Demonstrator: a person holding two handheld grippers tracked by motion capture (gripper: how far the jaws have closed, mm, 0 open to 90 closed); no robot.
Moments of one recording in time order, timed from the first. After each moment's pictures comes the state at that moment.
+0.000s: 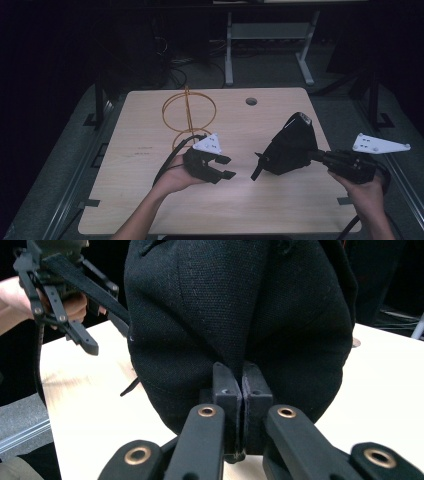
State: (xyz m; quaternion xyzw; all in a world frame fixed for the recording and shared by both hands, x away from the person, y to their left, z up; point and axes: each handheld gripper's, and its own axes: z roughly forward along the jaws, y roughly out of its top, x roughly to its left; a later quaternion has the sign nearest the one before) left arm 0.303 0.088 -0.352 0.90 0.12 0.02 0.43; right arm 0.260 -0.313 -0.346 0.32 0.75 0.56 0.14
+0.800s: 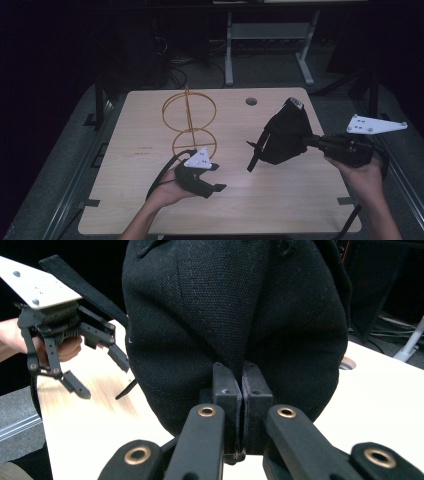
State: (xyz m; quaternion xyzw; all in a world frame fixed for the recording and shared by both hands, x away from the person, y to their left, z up) left arm 0.285 0.112 -0.387 0.89 0.14 0.05 0.42; right arm 0.279 -0.293 -0.305 0.31 0.77 0.54 0.15
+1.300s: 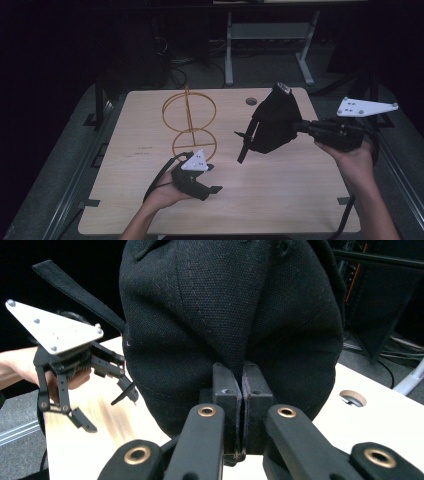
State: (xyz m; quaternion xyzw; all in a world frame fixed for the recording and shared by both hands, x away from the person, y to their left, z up) left arm 0.285 0.119 -0.396 0.90 0.15 0.07 0.41; right arm 0.298 -0.268 -0.273 0.28 0.77 0.55 0.15
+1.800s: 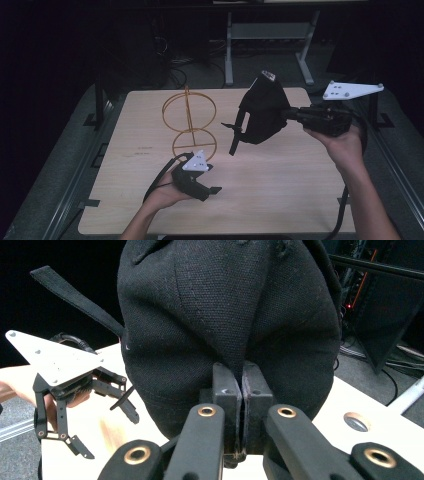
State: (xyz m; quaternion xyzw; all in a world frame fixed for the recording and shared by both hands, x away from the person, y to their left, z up) left arm 0.286 0.120 -0.399 0.90 0.16 0.07 0.40; right arm 0.319 -0.241 -0.248 0.26 0.78 0.55 0.15
